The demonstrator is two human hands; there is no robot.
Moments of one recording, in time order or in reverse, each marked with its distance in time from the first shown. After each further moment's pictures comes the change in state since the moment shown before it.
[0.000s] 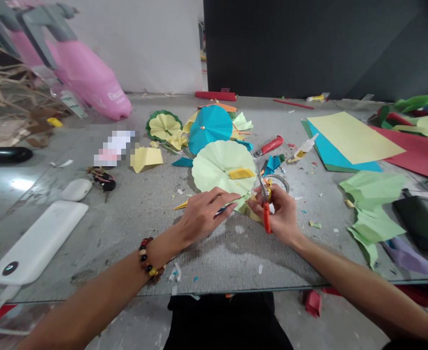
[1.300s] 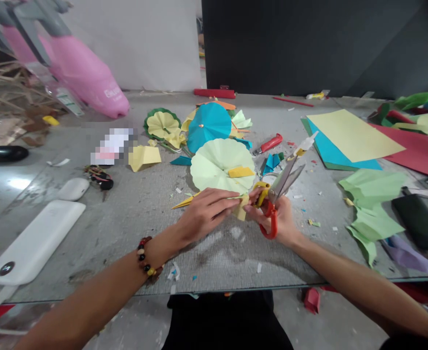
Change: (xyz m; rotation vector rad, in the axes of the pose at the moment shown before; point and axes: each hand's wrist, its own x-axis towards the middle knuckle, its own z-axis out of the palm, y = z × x) left_hand 0.001 0.000 -0.001 -0.141 -0.007 0.096; right_hand -0.003 -0.008 0.004 0.341 -0.169 0.100
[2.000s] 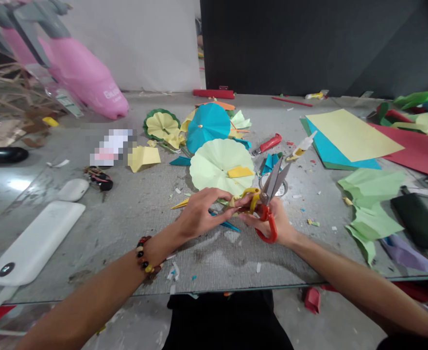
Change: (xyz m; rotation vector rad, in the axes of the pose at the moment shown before) left_hand -0.001 -0.001 0.000 -0.054 0.027 -0.196; right_hand -0.001 0.000 0.002 0.039 -0.179 0.020
